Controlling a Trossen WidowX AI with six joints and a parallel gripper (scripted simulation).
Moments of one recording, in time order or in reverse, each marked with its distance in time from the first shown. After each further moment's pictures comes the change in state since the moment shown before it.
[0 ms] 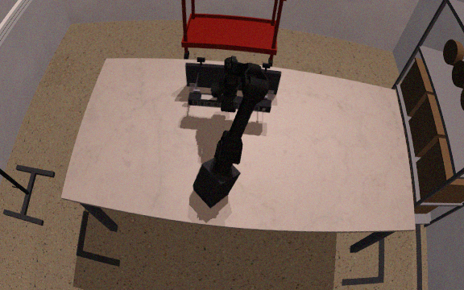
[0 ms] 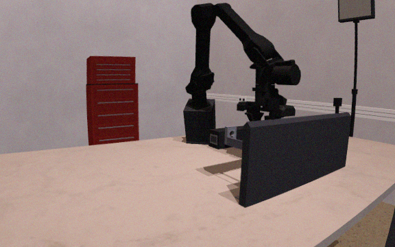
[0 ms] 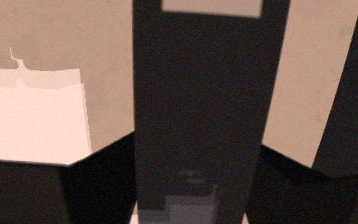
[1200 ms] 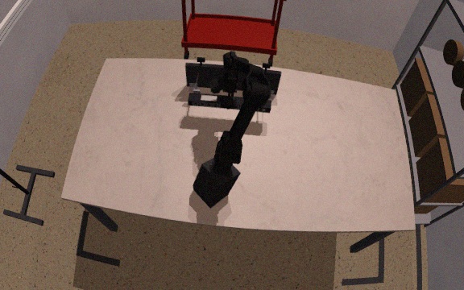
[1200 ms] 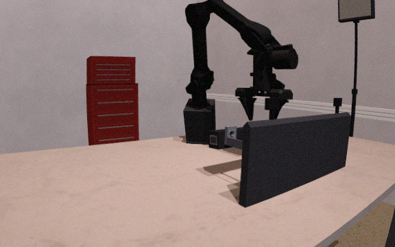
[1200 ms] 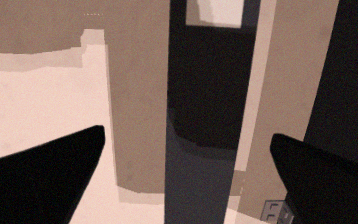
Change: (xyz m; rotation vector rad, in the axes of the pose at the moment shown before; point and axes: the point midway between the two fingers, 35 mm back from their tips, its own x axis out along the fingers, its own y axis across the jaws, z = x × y) arm -0.043 0.011 0.001 0.007 -0.005 -0.001
